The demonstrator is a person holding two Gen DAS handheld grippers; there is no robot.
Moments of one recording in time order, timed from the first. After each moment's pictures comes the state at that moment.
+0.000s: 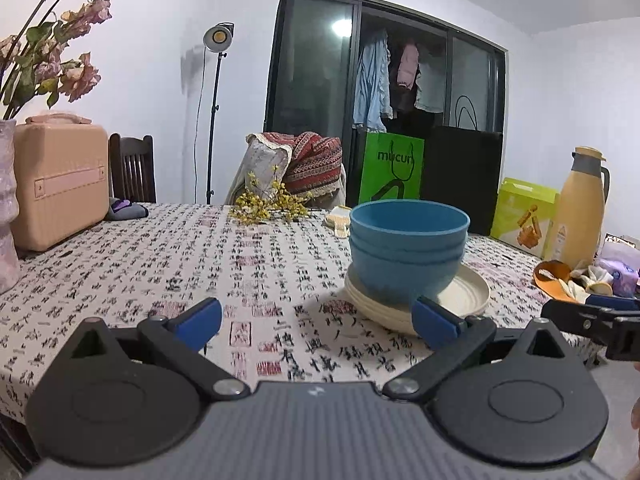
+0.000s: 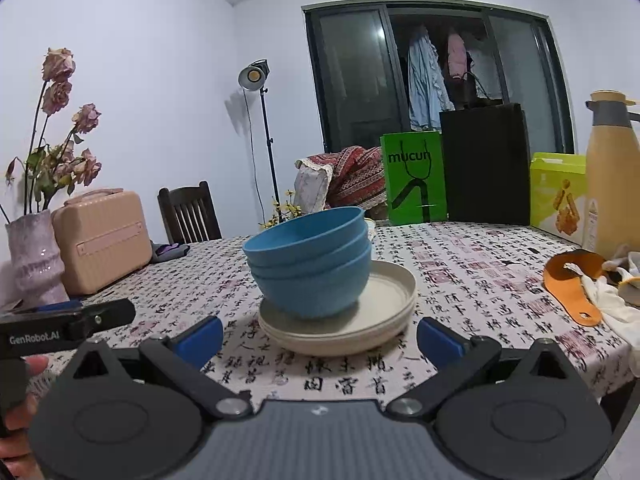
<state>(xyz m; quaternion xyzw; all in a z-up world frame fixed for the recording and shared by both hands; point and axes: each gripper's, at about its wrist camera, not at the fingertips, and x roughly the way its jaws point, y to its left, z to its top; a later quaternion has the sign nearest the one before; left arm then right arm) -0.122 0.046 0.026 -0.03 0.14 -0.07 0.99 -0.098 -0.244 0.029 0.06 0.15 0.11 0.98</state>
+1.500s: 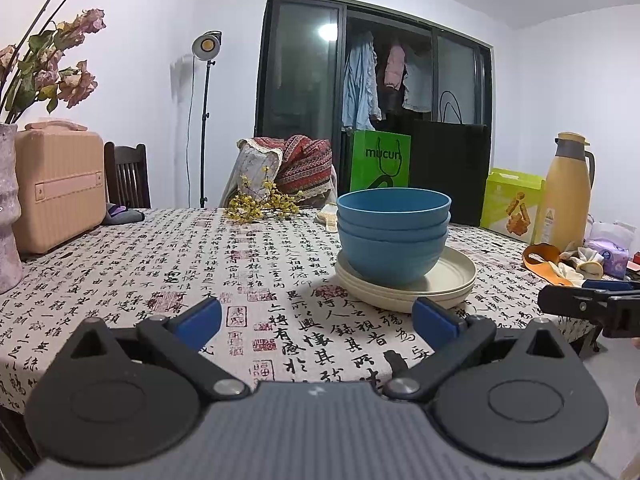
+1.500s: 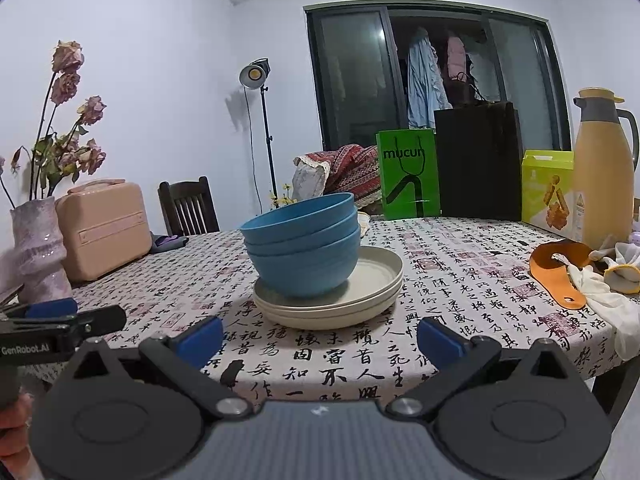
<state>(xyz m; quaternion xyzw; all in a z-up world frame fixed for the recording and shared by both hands) -0.146 0.045 0.012 -0.01 0.13 -0.09 0.99 -0.118 -0.252 0.015 0.06 0.15 0.11 0.98</state>
